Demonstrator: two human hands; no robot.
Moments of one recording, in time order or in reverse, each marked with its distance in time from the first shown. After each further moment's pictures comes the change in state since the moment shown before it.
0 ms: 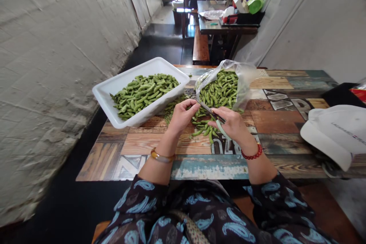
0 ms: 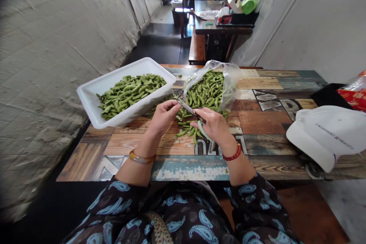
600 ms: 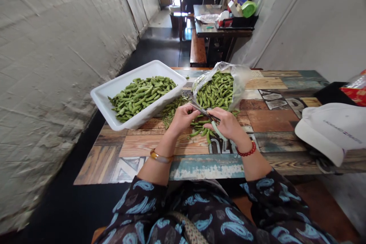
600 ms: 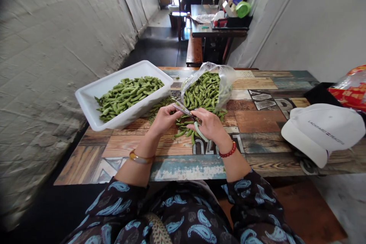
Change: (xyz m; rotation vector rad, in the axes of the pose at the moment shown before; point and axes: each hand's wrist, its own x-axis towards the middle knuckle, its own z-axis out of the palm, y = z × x) left_hand 0.006 -0.010 -0.003 0.207 -0.160 0.137; right_hand 0.002 0.004 0.007 0.049 -0.025 0.026
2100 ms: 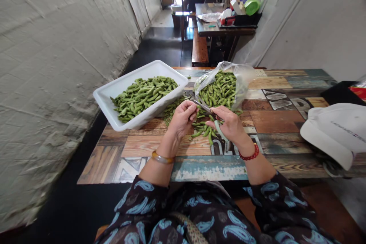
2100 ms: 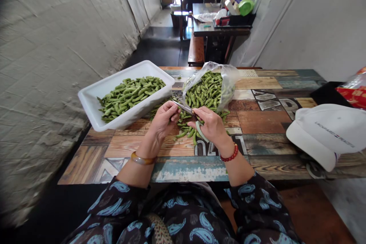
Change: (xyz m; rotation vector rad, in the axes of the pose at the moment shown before) left_hand -0.003 0.016 0.010 -0.773 0.098 -0.235; right_hand 0.001 -0.003 0.003 0.001 0.155 -0.085
